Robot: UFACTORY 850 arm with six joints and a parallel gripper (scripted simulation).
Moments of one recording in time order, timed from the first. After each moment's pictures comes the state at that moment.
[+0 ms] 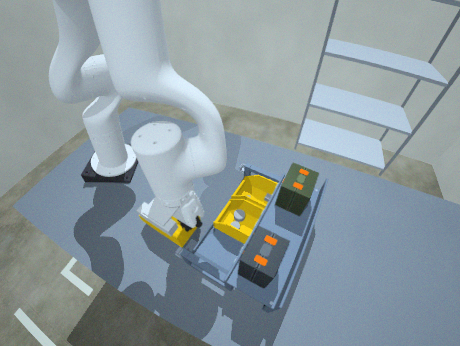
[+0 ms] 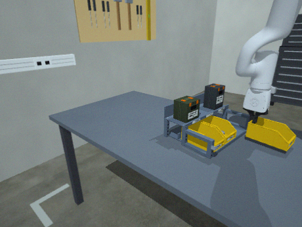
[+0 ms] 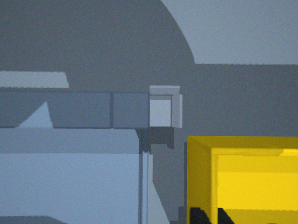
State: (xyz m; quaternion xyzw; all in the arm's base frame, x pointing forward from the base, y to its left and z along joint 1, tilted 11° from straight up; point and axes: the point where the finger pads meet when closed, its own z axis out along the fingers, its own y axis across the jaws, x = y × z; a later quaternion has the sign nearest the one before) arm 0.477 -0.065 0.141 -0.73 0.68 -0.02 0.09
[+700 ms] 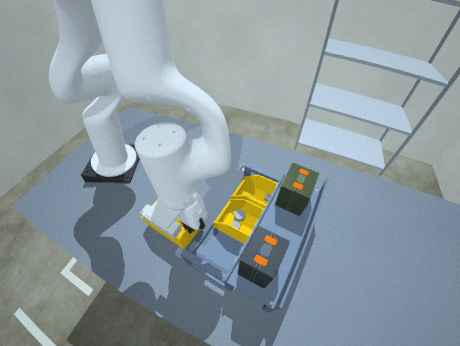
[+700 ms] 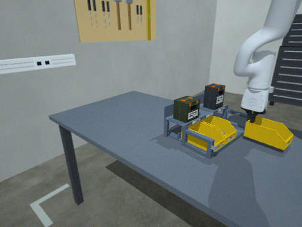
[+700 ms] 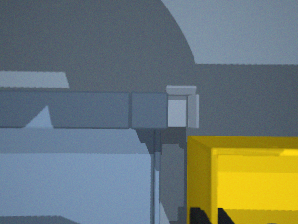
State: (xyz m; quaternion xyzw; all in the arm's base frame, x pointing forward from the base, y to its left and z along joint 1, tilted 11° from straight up) arm 0.486 -0.065 0.142 -0.73 0.68 -0.02 0.09
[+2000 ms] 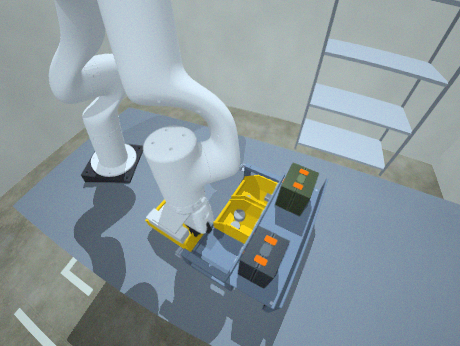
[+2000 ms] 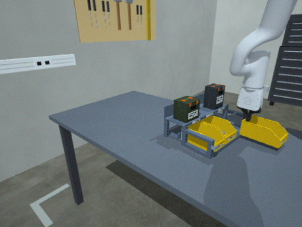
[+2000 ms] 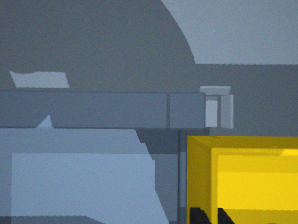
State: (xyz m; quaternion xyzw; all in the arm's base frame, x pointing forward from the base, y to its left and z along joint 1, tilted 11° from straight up) arm 0.506 -0.063 0.145 -0.73 0.68 -0.02 0.09
